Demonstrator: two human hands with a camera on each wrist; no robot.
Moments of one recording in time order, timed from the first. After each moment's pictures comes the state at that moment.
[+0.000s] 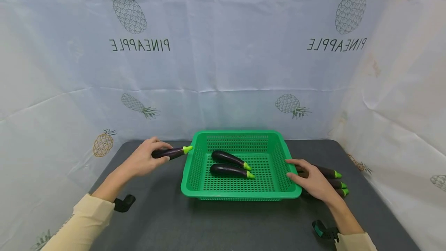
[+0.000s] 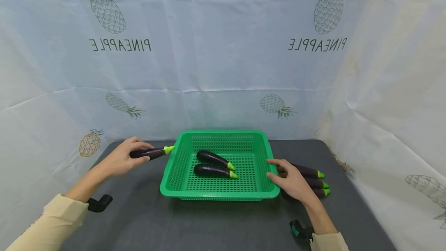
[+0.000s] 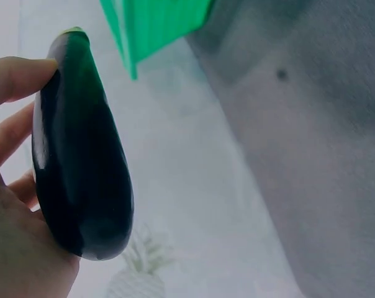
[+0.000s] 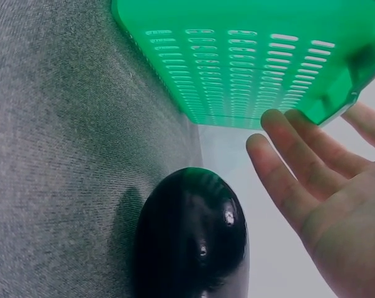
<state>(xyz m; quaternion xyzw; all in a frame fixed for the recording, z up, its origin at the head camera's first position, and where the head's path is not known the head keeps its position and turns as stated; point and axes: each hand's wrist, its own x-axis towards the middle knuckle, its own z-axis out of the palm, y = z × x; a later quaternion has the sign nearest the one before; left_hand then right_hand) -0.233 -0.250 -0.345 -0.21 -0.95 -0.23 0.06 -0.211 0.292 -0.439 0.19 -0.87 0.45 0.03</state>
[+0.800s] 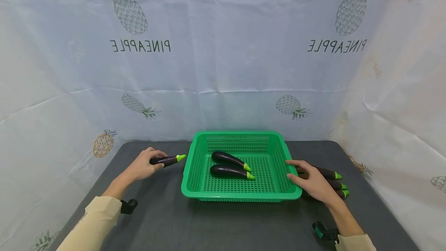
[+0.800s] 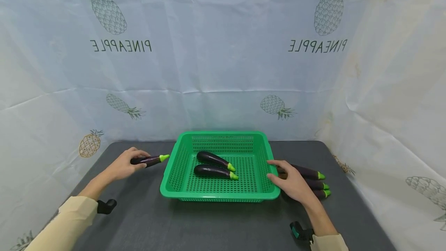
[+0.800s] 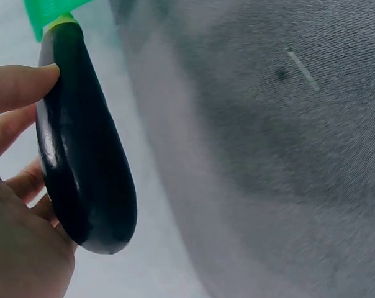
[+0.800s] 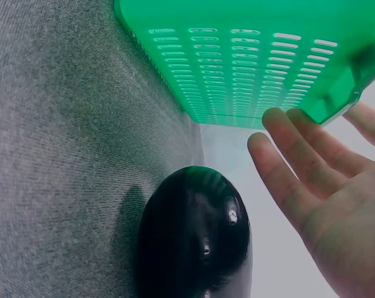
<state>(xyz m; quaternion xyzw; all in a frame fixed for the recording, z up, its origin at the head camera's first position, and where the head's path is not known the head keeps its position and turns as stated) -0.259 -0.282 -0.407 -0.17 -0.95 -0.25 0.04 -0.211 0.292 -0.441 0.20 -0.87 0.44 0.03</state>
